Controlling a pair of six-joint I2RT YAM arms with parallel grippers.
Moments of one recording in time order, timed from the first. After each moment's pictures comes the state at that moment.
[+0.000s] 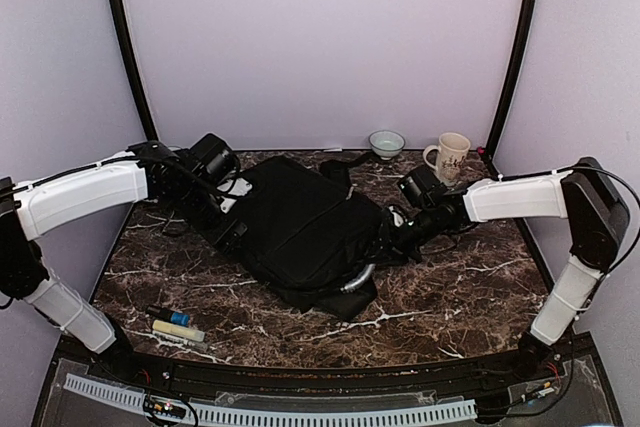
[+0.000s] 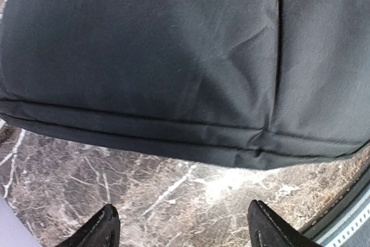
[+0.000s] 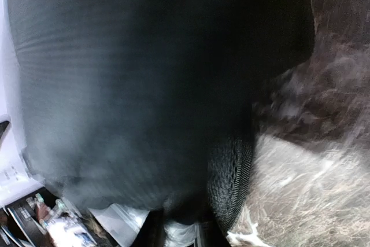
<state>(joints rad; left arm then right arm) -0.70 1.47 1.24 -0.99 -0.07 0.00 0.68 1.68 1.01 -0.39 -0.56 0.79</state>
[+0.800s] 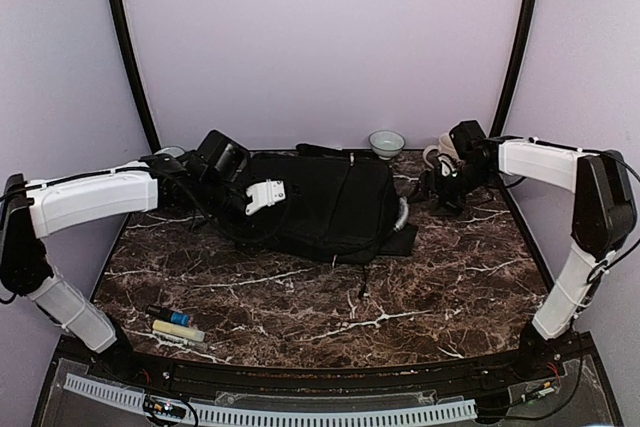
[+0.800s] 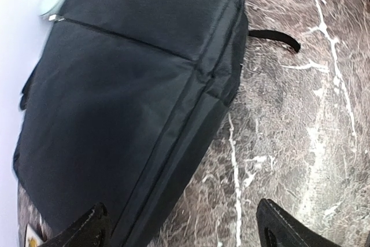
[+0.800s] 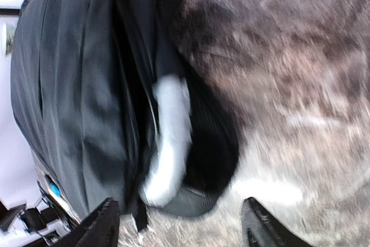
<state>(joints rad) -0.72 1.46 1.16 -0.56 0.15 0.65 0.28 1.75 1.31 -0.67 -0.45 0.48</state>
